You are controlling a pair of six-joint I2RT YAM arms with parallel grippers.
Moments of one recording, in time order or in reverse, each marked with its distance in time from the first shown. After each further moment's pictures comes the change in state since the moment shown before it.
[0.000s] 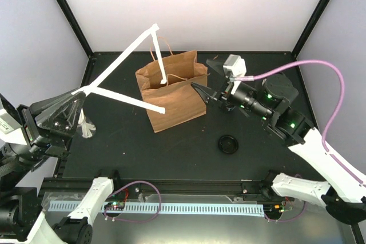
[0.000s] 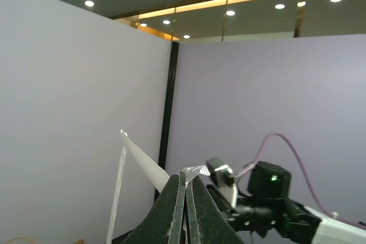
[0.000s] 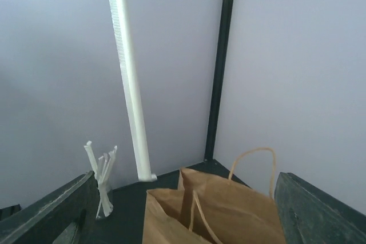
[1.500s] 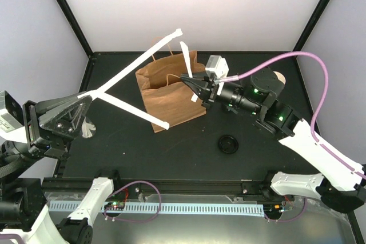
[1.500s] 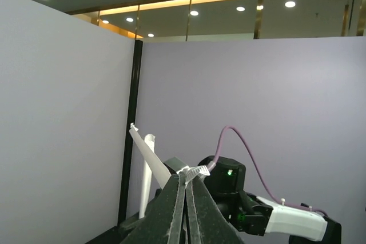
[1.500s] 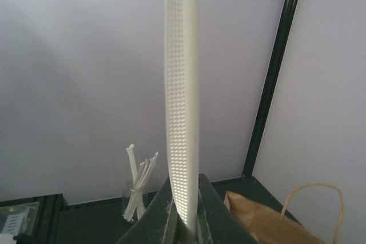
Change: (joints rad) left arm 0.000 -0.011 -0.082 0.203 0.133 -0.145; right arm 0.083 0.169 0.146 0.031 -0.129 -0.042
